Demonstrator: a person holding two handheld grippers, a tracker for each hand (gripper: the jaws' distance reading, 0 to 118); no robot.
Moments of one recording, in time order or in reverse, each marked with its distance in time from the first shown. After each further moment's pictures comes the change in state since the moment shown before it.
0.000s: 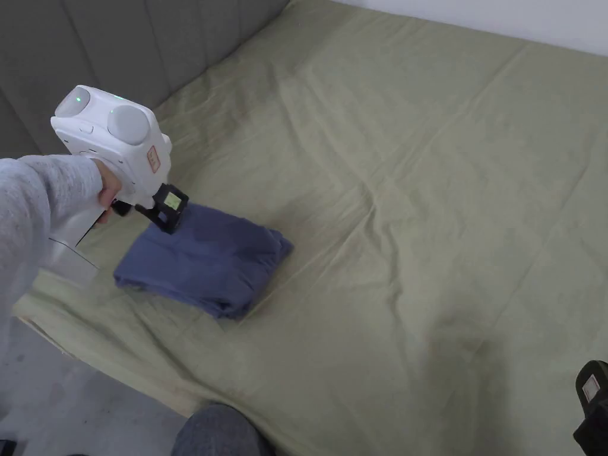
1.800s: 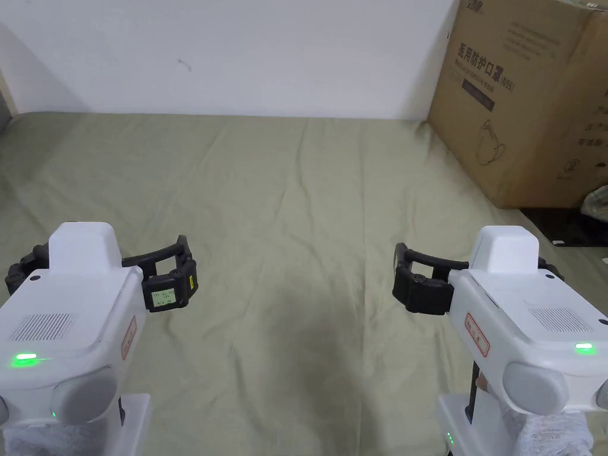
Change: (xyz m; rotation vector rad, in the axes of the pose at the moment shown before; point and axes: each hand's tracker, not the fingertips) left arm 0.271 -0.187 0.220 1.158 -0.308 0.084; right arm 0.100 0.036 0.140 0.330 -0.275 0.107
